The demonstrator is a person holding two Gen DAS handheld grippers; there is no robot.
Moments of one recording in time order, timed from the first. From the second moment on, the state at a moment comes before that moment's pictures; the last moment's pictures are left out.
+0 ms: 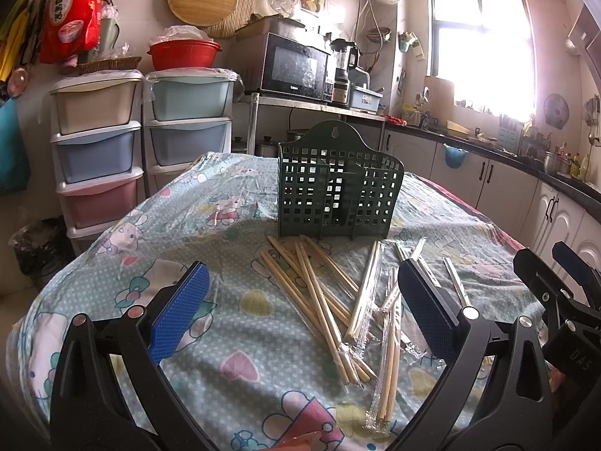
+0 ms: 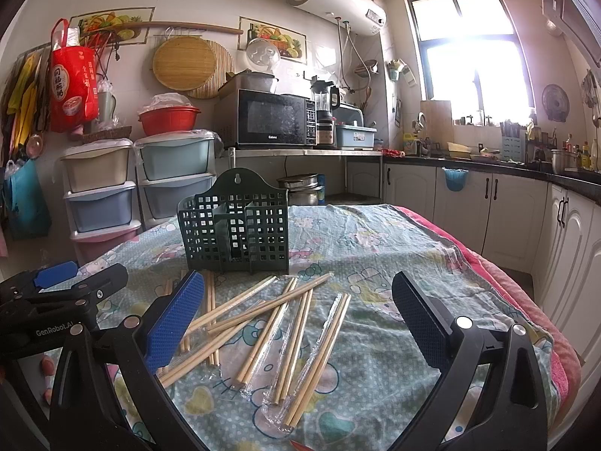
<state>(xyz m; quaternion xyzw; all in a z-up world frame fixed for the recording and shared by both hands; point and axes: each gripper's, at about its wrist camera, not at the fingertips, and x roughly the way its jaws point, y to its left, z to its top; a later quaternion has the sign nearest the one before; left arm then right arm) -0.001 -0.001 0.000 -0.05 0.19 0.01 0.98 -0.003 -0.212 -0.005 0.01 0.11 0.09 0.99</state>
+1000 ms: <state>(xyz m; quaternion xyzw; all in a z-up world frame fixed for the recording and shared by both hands) -0.002 -0.002 0.001 -0.05 0.19 0.01 0.98 -0.005 -0.211 -0.004 0.00 0.11 0.09 0.99</state>
